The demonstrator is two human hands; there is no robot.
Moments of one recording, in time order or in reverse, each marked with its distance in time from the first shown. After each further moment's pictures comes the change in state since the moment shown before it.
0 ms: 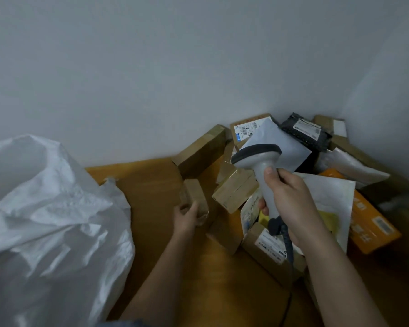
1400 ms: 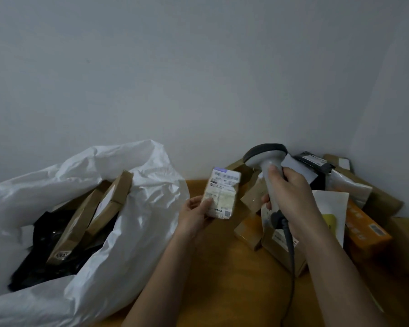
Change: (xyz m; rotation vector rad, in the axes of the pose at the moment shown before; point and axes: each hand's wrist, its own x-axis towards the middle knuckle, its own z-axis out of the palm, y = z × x) left_hand -0.215 0.019 -0.110 -0.474 -0.219 0.340; right_hand -0.201 -0.054 0.002 -0.063 -0.010 -0.290
